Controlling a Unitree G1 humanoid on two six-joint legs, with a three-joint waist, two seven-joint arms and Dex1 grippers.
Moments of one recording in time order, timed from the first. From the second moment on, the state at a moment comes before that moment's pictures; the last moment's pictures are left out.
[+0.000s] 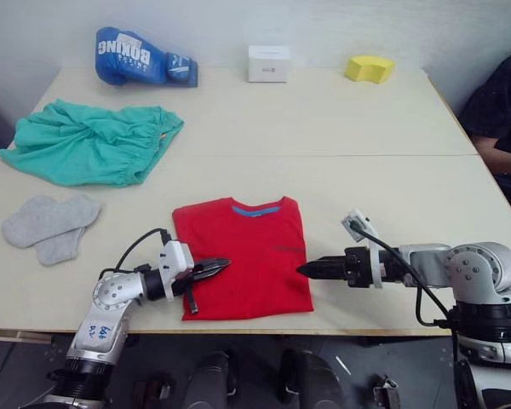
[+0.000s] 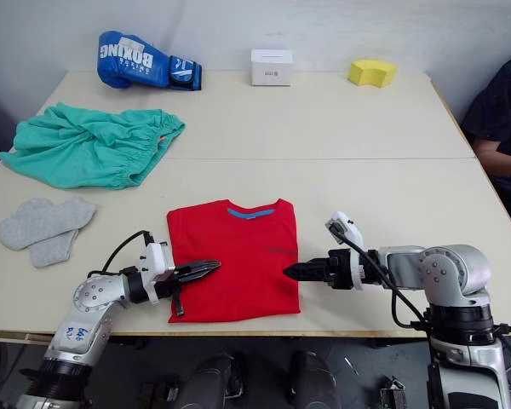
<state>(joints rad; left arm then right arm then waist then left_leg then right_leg) -0.11 0.50 -0.02 -0.03 -0.28 -0.04 -0.94 -0.49 -0.56 -0.12 -0.15 0.94 1.55 0.60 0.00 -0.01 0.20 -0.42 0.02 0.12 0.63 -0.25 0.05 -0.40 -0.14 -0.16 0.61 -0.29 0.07</state>
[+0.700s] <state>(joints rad) -0.11 0.49 -0.02 -0.03 -0.29 -0.04 -0.94 -0.59 -0.33 -0.18 0.05 0.99 1.60 0.35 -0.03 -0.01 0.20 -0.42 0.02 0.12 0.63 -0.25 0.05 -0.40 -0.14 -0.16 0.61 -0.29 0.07</state>
